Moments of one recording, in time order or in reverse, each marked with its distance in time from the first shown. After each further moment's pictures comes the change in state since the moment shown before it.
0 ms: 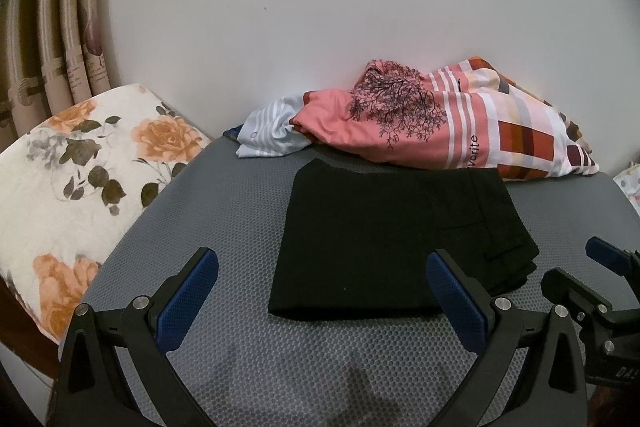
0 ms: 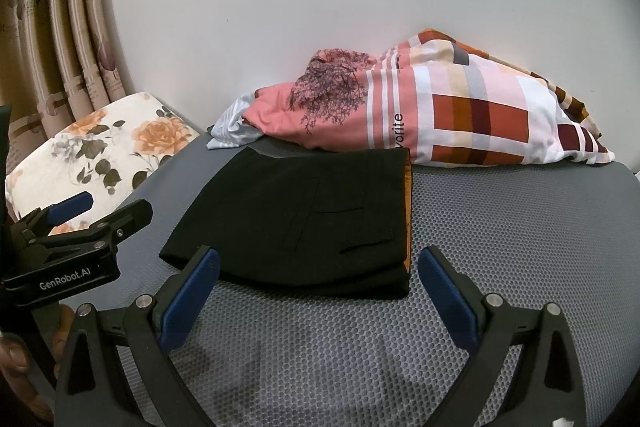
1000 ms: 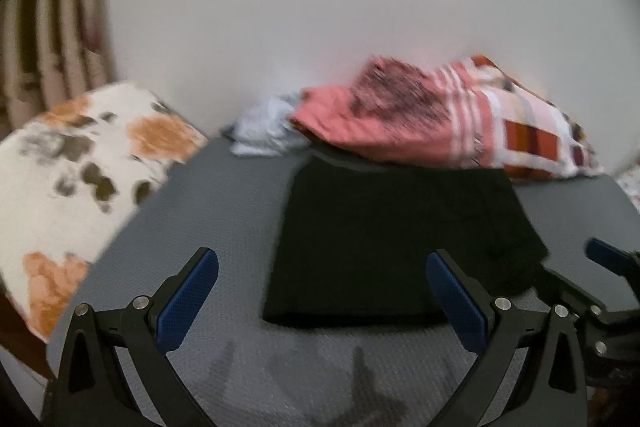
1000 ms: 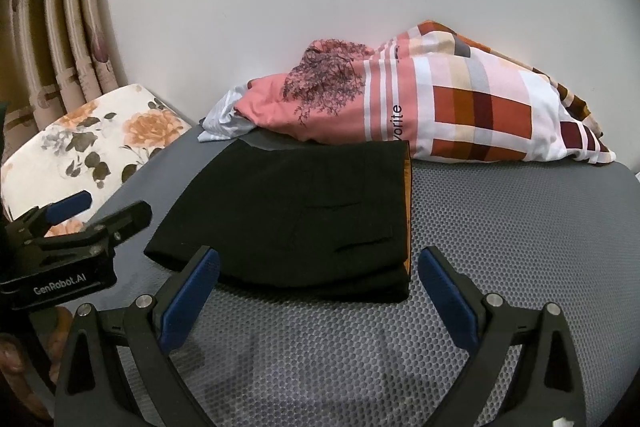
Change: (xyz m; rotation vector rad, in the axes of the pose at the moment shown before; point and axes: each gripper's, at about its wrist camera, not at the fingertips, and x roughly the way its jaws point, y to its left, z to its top) left arm 0.017 -0.001 -0.009 -0.013 -0.040 0.031; right arm 0.017 -0.002 -0.003 -0.025 0.024 -0.021
